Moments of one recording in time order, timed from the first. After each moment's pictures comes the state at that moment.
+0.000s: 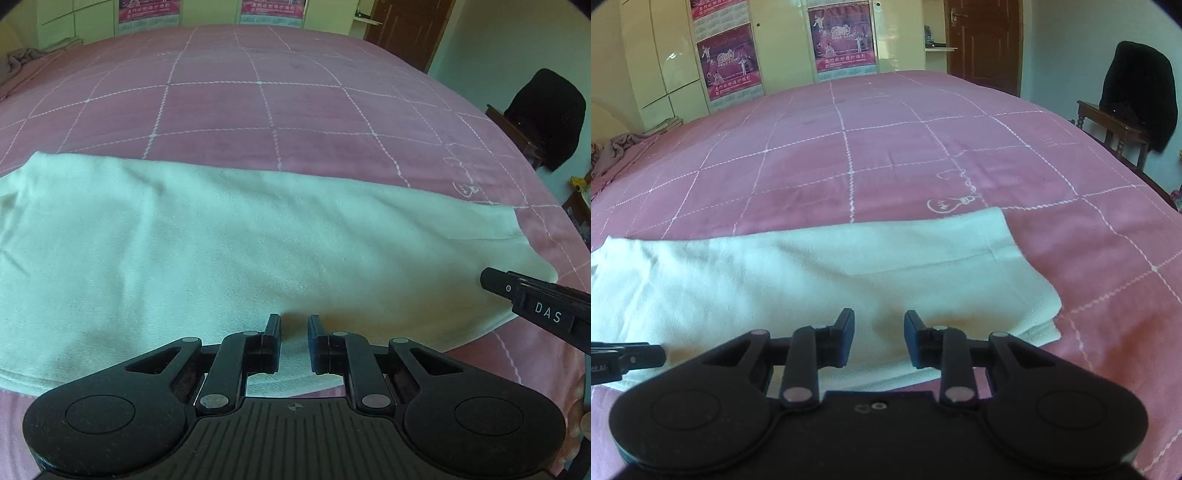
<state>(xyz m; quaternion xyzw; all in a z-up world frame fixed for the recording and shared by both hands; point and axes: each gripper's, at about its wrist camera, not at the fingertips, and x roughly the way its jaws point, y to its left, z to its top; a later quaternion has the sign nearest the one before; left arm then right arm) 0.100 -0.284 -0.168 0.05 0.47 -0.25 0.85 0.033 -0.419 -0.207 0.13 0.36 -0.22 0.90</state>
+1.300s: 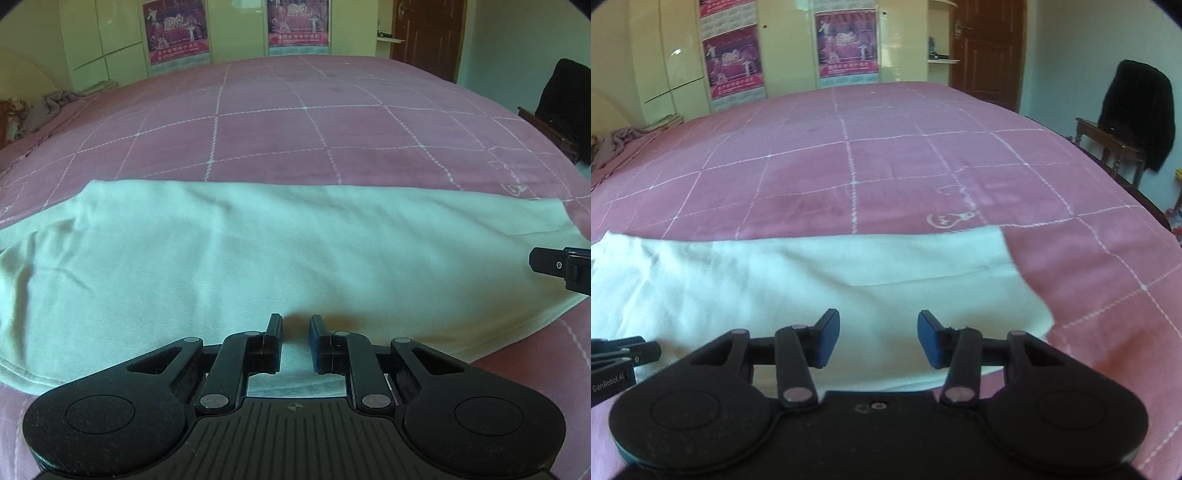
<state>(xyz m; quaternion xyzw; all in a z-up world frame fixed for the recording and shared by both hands) 0.095 -0.250 -0.178 0.10 0.41 -0.19 0.89 0.037 -0.405 -0.200 0.10 0.35 -0.22 0.90</state>
